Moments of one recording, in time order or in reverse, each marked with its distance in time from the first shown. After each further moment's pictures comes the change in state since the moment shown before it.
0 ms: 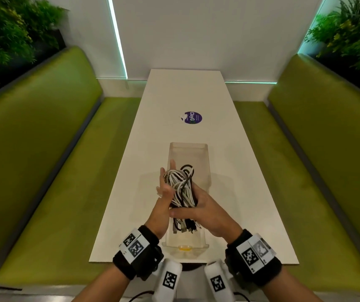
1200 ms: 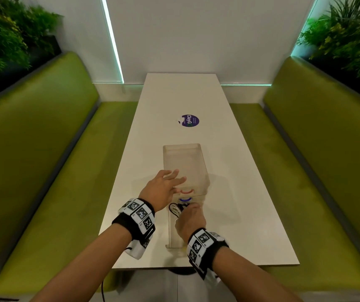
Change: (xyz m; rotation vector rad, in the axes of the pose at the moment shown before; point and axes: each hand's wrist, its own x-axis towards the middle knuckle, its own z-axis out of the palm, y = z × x) left_hand 0.076 -0.011 -0.051 1.539 -0.348 0.175; right_hand 0.064 0.111 0.021 -1.528 0.205 0.659
